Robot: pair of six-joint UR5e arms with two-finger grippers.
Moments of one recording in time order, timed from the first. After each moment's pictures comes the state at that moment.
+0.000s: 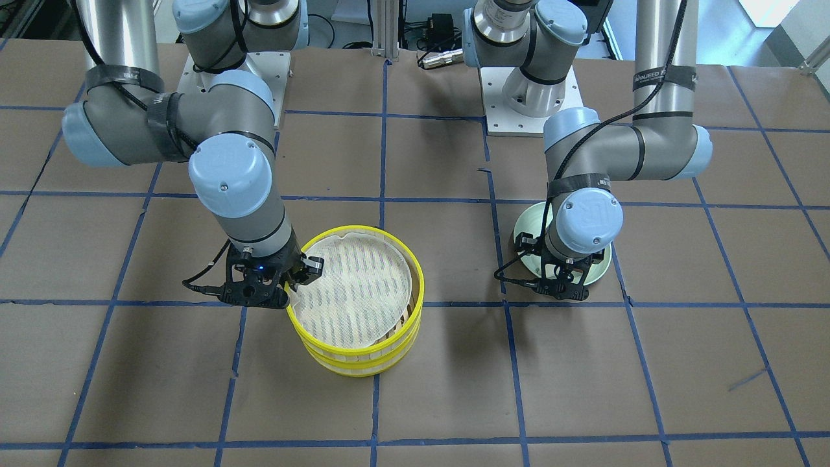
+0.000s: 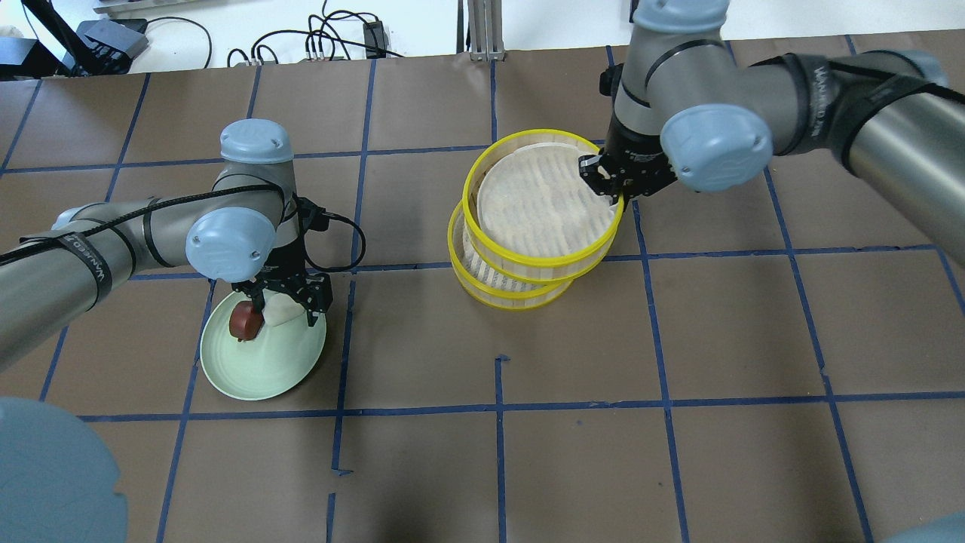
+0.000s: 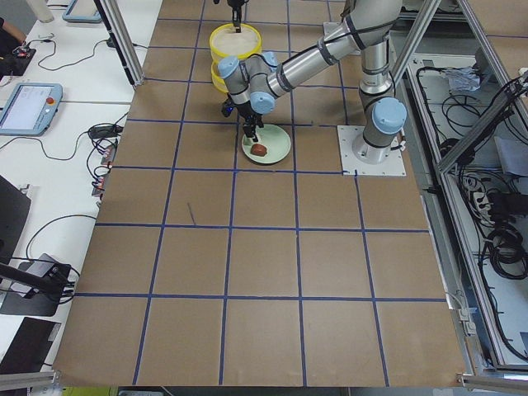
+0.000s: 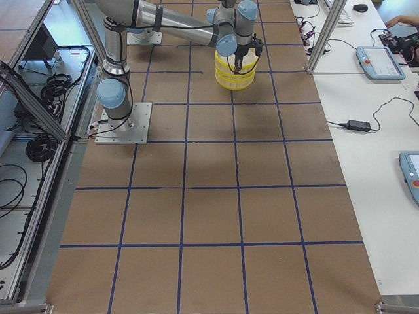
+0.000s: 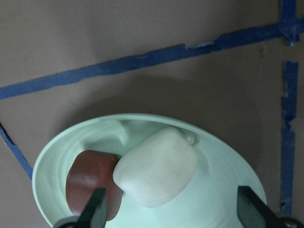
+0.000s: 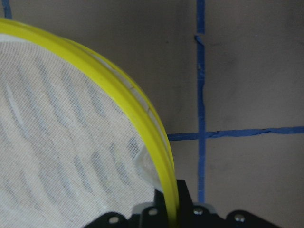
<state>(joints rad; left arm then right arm) -1.51 -1.95 -1.91 -1.21 1.79 0.24 1.61 -1.30 1.63 -1.86 -1.55 0.07</state>
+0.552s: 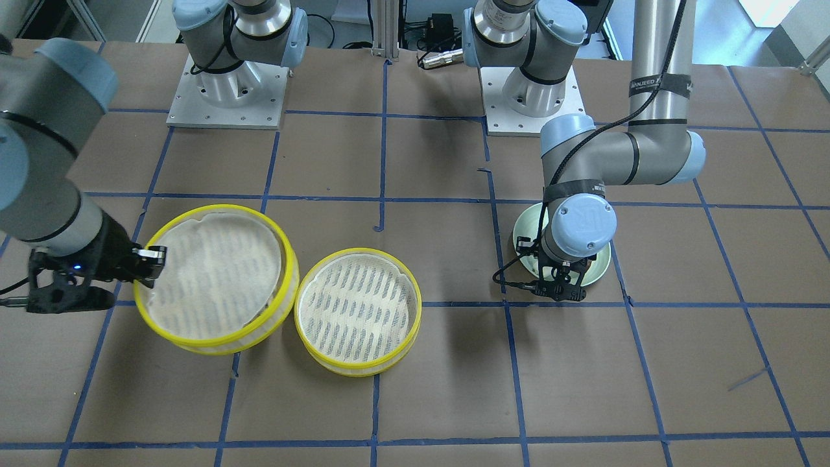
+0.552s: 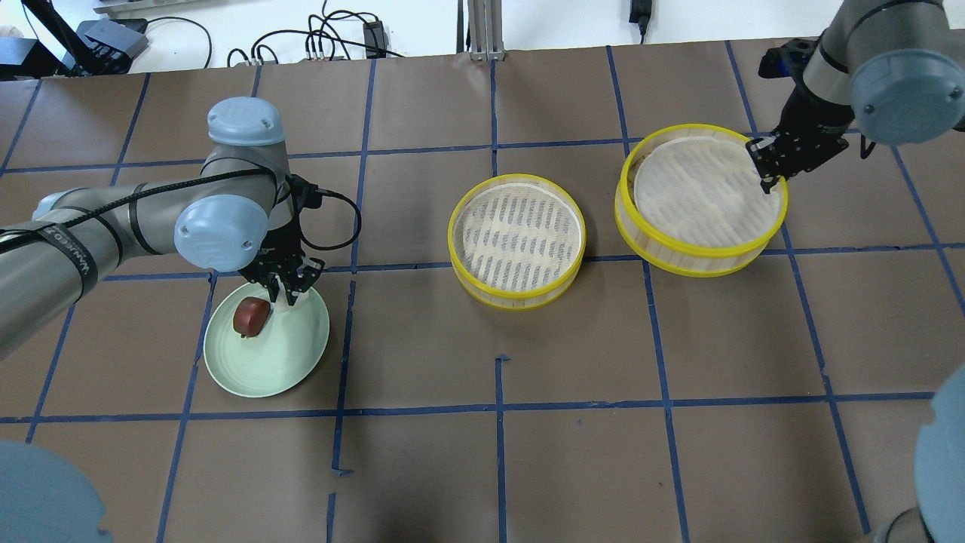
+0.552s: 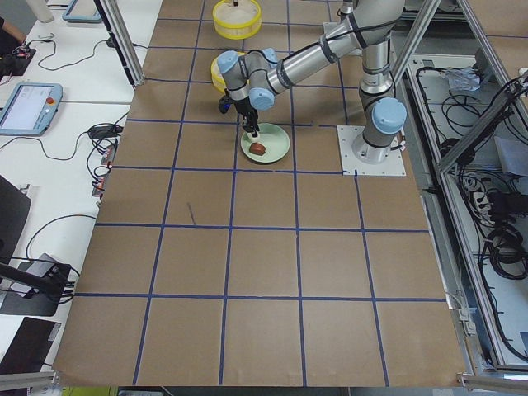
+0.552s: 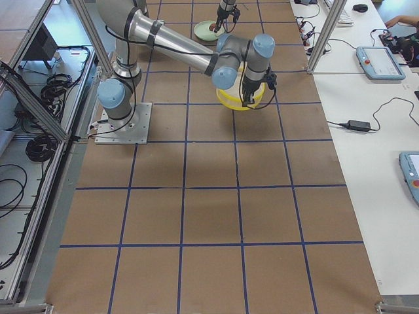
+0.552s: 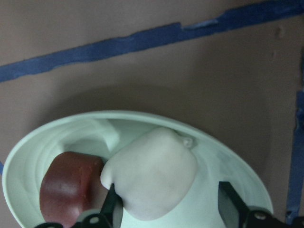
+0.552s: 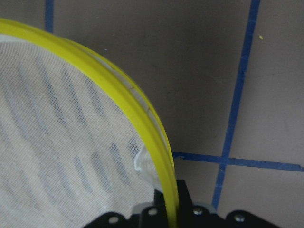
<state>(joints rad) -1.52 -1.88 -1.86 -1.21 1.79 0.17 1.28 -1.24 1.64 -1.89 -1.59 -0.42</state>
